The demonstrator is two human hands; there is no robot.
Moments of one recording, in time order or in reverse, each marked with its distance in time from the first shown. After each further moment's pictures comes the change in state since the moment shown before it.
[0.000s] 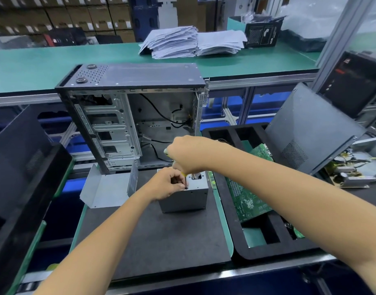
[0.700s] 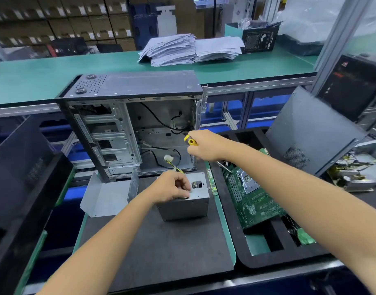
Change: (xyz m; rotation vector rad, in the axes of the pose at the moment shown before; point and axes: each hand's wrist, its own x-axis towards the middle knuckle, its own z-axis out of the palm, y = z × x) left_hand 0.015 0.007 -0.002 -0.071 -0.057 -0.058; right_hand 0.002 0.064 0.024 0.627 0.135 0.272
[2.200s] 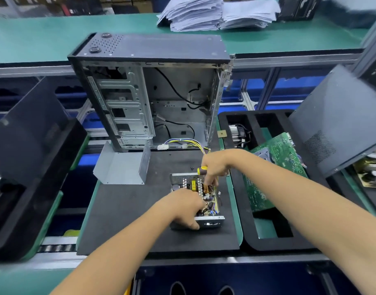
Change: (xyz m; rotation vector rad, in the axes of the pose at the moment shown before) left_hand -0.042 -0.026 0.065 1.052 -0.422 0.150; right_hand 0.008 0.019 0.086 -0.152 -0.800 0.149
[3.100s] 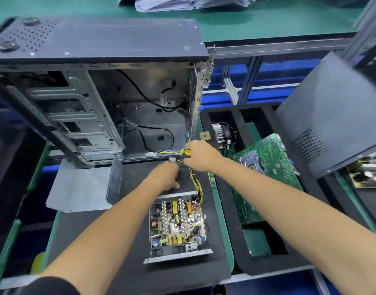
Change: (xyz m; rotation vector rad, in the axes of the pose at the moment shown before) left_hand 0.117 -0.107 -0.023 -0.336 0.045 -0.441; right_hand 0.072 0.059 -0.027 0.261 0.672 0.075
